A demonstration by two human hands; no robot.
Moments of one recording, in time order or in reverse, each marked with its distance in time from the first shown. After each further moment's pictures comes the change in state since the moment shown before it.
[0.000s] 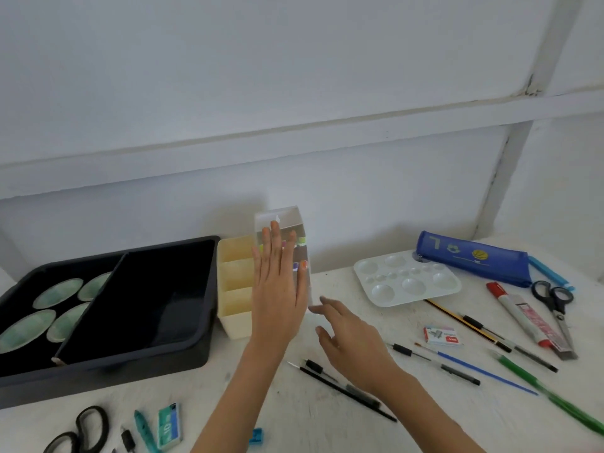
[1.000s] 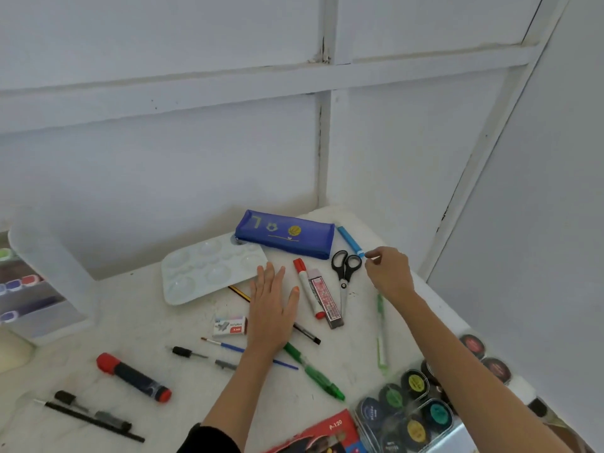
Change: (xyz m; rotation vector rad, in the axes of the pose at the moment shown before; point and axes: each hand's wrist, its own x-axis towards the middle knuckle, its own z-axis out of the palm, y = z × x) left_hand -0.049 0.239 0.245 -0.241 -0.454 -0.153; right_hand -0.086 0.348 -0.190 0.199 0.427 0.792
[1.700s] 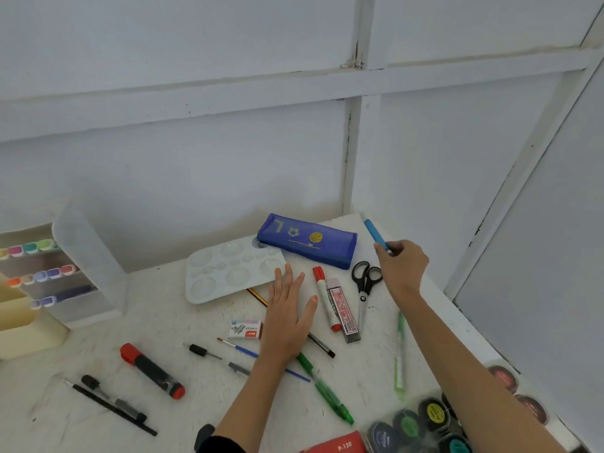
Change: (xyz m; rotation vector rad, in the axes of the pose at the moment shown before) left_hand -0.003 0.002 -0.004 -0.099 -0.007 0.014; right_hand 0.020 -0.031 0.014 0.317 0.262 -0.060
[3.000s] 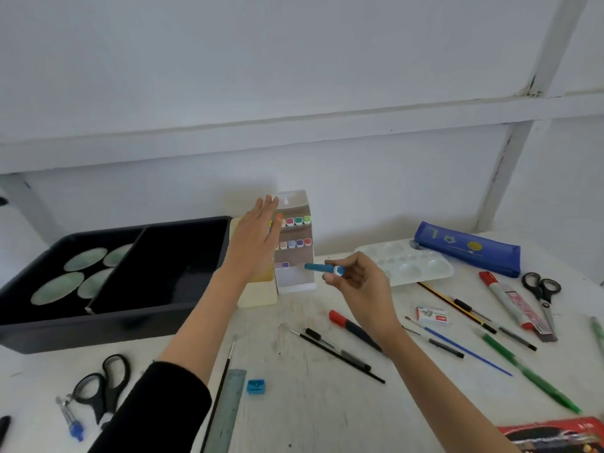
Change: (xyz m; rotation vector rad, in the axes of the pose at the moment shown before) left_hand -0.040 -0.150 -0.381 0.302 0.185 0.019; right_hand -0.313 -0.179 0.164 0.506 -0.628 -0.280
